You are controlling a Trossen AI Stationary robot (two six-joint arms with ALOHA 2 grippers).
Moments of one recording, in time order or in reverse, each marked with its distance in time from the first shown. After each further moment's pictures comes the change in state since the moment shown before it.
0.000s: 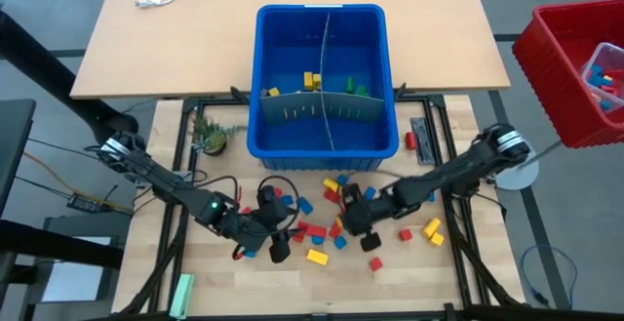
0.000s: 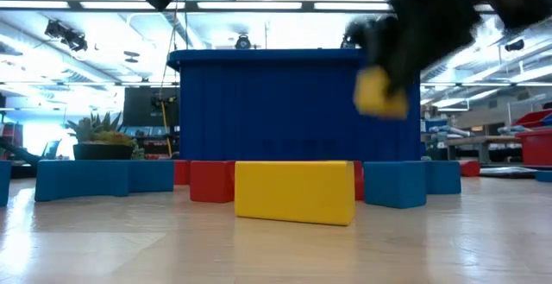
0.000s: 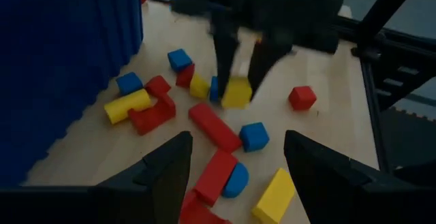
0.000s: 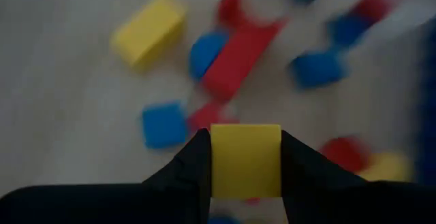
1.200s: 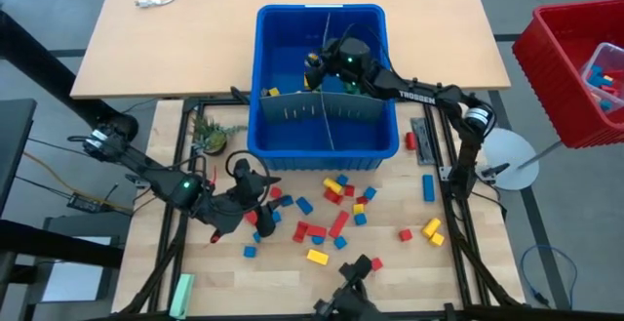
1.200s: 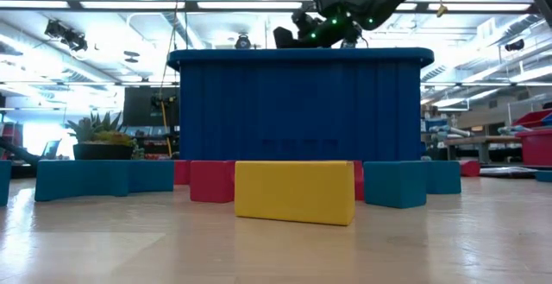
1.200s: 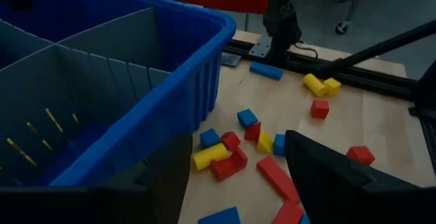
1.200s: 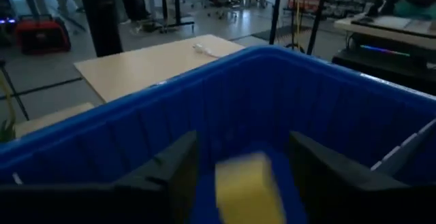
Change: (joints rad) left arm 0.007 -0.194 0.036 -0.167 -0.250 0.082; right arm -0.965 0.275 0.474 0.569 -0.030 0.062
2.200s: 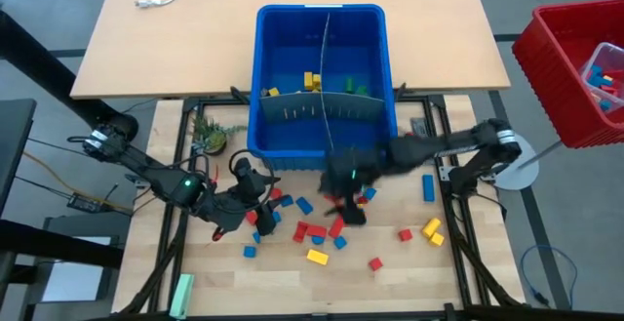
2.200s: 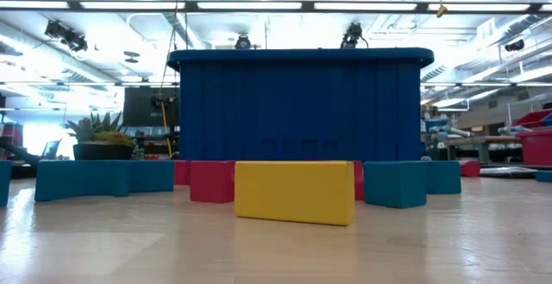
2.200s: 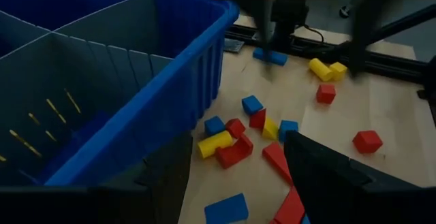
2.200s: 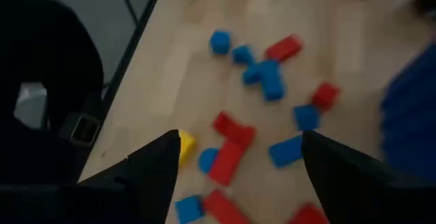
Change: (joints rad) left arm 0.019 0.000 -0.001 -0.053 0.042 -0.007; right arm 0.761 -0.224 0.056 -0.901 -0.298 0.030
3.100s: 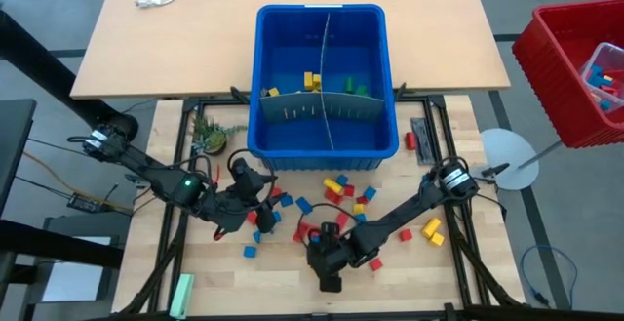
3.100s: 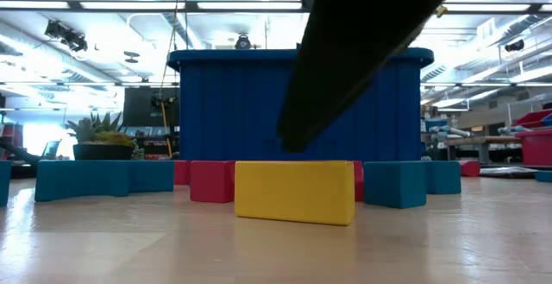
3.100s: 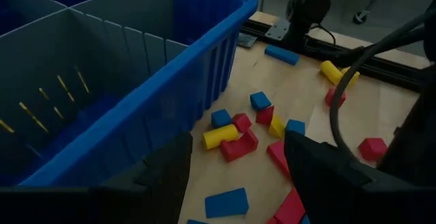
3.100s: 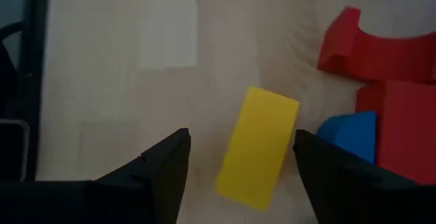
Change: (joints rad) left arm 0.001 0.001 0.000 -0.061 -0.023 -0.132; right arm 0.332 0.483 -0.001 0.203 0.344 0.494
